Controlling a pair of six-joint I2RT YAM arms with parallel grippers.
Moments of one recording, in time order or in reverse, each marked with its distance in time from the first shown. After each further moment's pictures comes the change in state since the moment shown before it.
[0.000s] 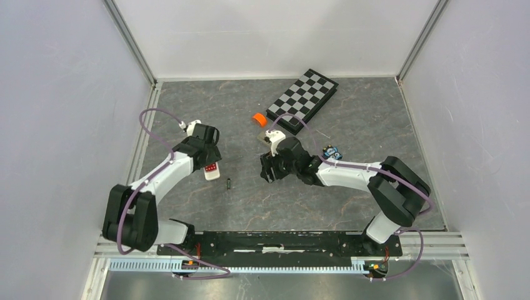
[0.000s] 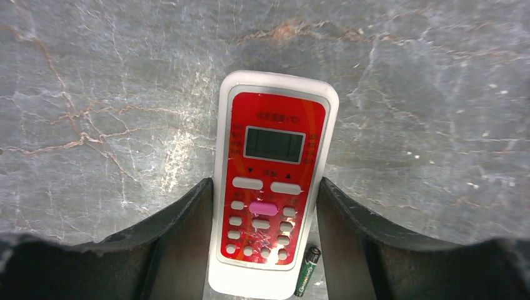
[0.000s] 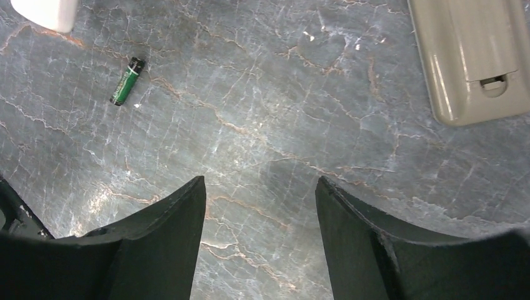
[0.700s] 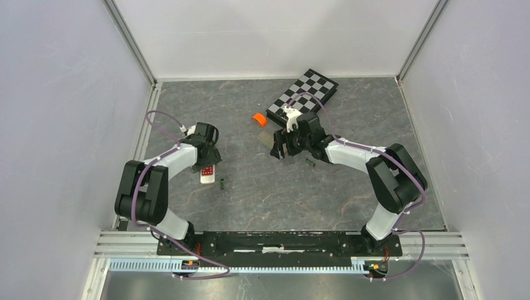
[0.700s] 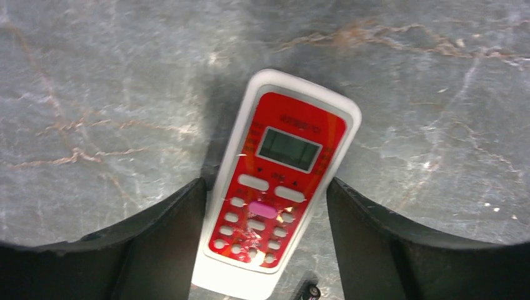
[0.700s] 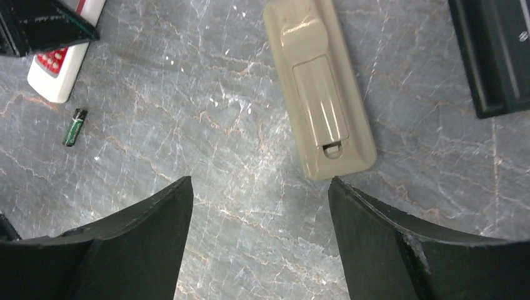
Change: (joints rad) left arm 0.082 0.161 0.010 0.029 0.040 0.003; right arm -0.261 0.092 0.135 -0.027 -0.212 -0.081
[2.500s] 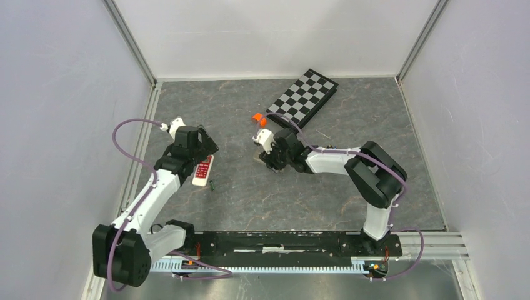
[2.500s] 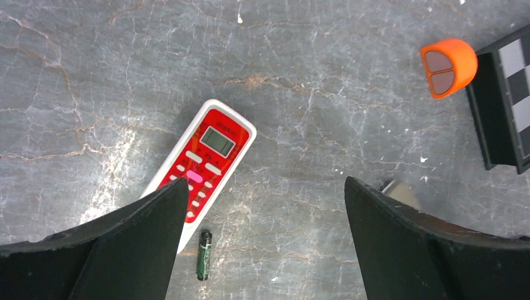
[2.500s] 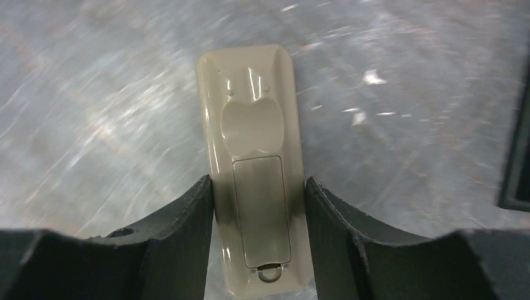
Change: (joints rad) left arm -0.015 -0.484 -0.083 0.039 0.002 -0.076; right arm 0.195 0.099 -0.026 0.016 0.134 -0.497
